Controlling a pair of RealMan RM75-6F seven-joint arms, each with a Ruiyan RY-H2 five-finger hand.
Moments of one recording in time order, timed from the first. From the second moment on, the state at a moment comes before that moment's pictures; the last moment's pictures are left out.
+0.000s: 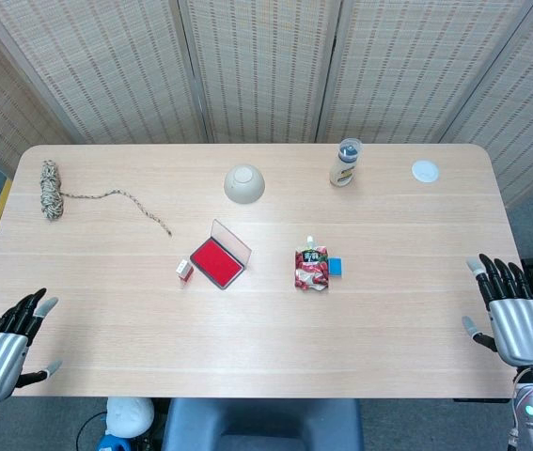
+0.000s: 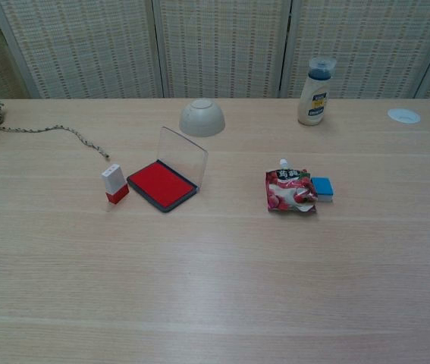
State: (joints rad) left arm -0.10 -1.12 0.05 -1.58 1.62 1.49 0.00; right arm 0.10 -1.15 0.07 -1.61 -1.50 1.46 -0.16
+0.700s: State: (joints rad) left arm -0.14 -1.14 0.05 -1.59 1.68 1.47 0.01; right arm 0.08 -1.13 0.06 -1.61 -1.52 1.49 -0.15
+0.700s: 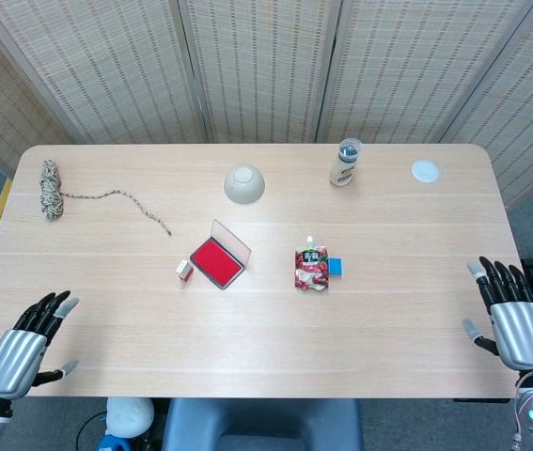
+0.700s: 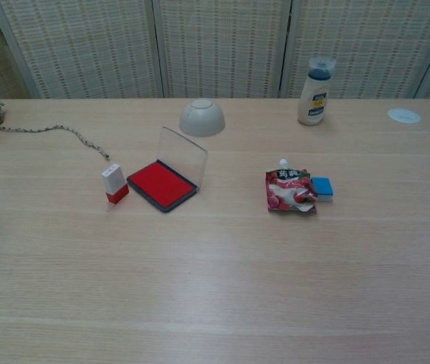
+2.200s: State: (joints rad) left arm -0.84 -1.18 -0.19 -1.66 1.06 0.65 0.40; right arm 0.09 -1.11 0.11 -1.61 -1.42 1.46 -0.10
